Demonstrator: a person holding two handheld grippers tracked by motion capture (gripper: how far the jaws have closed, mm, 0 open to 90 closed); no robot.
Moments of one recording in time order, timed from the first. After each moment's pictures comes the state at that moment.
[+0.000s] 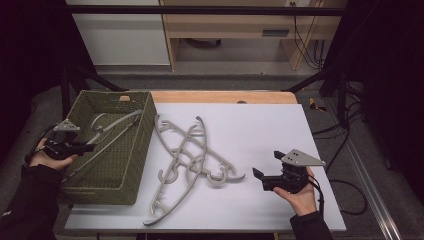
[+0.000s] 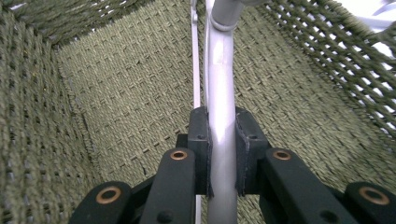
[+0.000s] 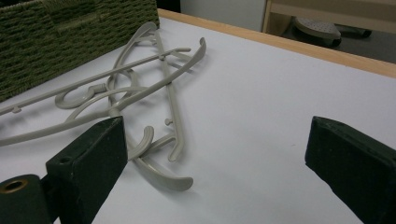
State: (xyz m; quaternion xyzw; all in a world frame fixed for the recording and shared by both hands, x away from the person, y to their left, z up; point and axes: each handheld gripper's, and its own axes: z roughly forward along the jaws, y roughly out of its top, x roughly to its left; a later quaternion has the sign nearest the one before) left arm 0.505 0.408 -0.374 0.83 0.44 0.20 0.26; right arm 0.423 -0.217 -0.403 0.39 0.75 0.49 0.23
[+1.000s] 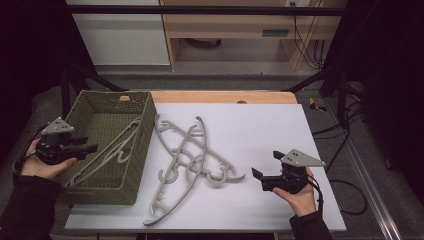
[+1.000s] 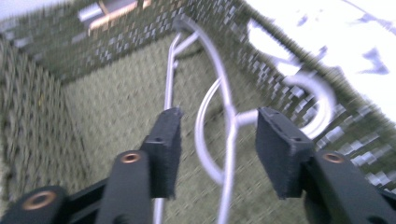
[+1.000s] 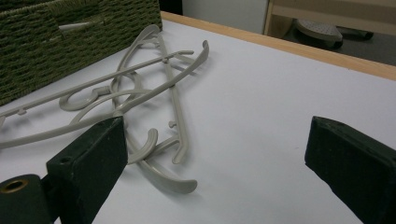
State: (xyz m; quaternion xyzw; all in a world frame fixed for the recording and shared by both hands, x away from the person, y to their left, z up) left arm 0.462 0.374 -0.323 0.82 0.42 0.24 0.32; right arm 0.421 -0.215 -0.401 0.38 0.75 0.49 0.23
